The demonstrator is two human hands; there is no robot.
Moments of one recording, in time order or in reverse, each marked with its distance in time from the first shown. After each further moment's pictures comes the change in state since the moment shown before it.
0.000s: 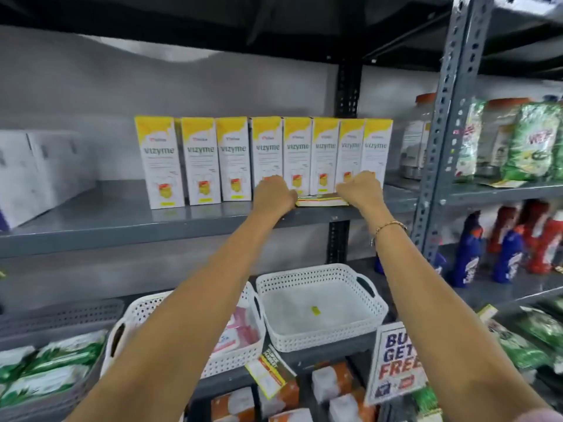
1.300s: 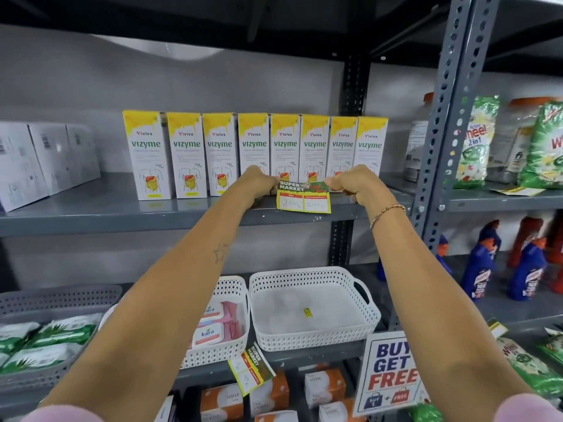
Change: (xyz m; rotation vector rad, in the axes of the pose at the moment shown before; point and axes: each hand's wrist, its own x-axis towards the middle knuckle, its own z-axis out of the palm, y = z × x) left_hand 0.006 0.019 -0.011 -0.390 -0.113 -0.270; right_hand 0.026 0.005 -0.032 0.239 -0.348 0.103
